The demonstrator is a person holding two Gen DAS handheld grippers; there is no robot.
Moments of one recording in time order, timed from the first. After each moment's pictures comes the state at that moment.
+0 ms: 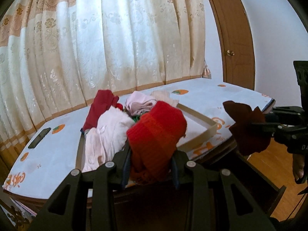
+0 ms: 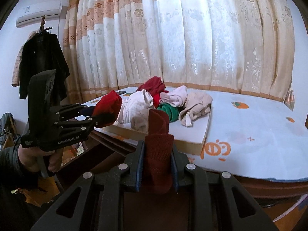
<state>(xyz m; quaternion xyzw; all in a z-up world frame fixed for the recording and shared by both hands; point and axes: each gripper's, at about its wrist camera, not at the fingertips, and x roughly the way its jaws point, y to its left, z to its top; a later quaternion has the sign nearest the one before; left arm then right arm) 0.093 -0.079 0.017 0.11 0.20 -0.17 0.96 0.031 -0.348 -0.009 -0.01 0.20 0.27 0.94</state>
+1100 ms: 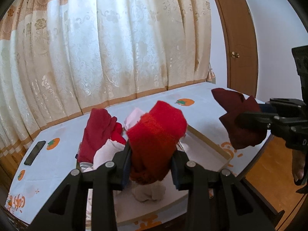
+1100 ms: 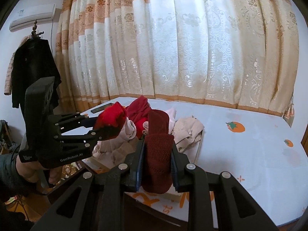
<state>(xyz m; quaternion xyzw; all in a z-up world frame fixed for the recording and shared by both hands) 0.166 -0.102 0.055 0.11 0.22 -0.17 0.95 0.110 -0.349 0.048 -0.01 0.20 0.25 0.95</state>
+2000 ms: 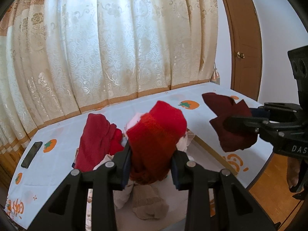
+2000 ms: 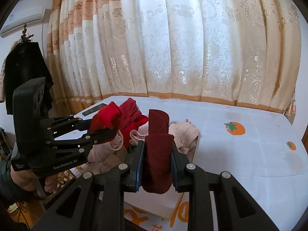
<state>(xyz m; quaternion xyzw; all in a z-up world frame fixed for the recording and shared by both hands) 0.204 -0.112 0.064 0.10 0.24 -0.17 0.95 0.165 -0.348 0.056 0.00 0.23 0.24 0.94</state>
